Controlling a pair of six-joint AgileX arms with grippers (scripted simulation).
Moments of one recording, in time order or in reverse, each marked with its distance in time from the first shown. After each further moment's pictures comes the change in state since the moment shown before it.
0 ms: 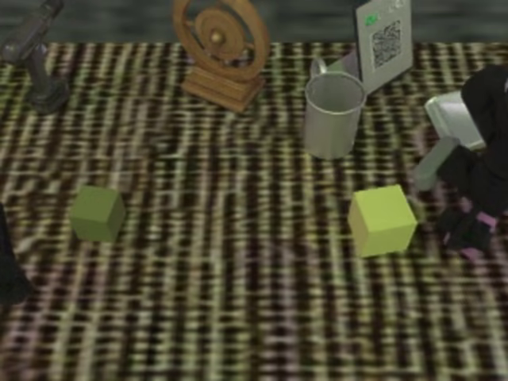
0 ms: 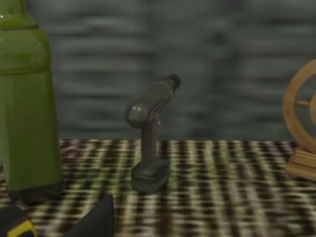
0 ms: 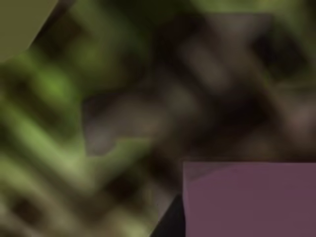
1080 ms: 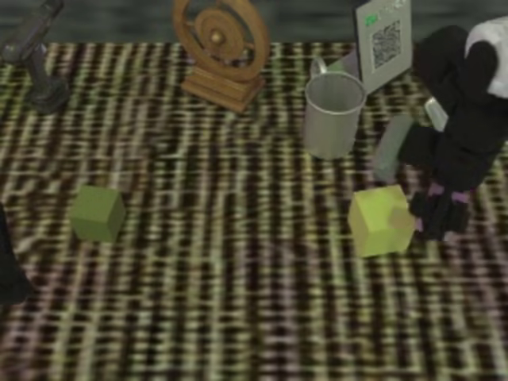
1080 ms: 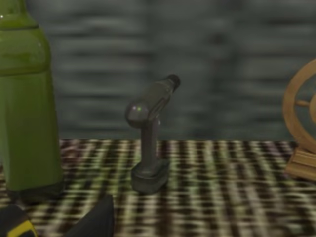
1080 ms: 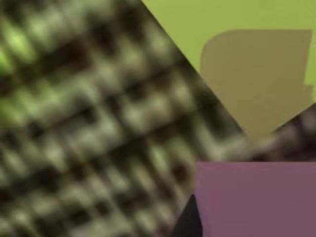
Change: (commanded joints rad) left arm 0.000 0.000 0.000 0.000 0.000 0.000; right arm 0.188 -0.146 0.091 -0.241 -0.002 -0.058
